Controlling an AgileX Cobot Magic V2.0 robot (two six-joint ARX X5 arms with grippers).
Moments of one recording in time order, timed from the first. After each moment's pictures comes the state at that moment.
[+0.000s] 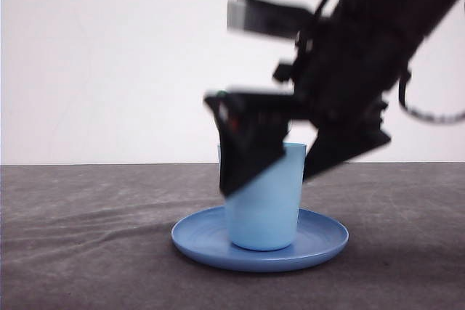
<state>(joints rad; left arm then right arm) -0.72 0.51 0.87 -0.91 -0.18 -0.15 0.92 1.32 0.69 -0.14 0.16 0.20</state>
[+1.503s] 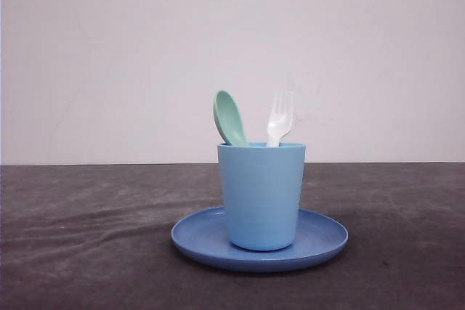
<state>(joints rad) -0.72 0.51 0.87 -0.90 -0.18 -0.19 0.92 0.72 0.94 -0.59 0.29 0.20</state>
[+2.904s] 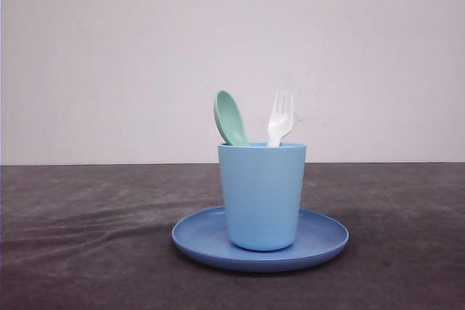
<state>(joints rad) -0.23 0.20 0.34 -0.35 -0.18 -0.05 0.92 0.72 0.94 -0.58 0.29 0.20</state>
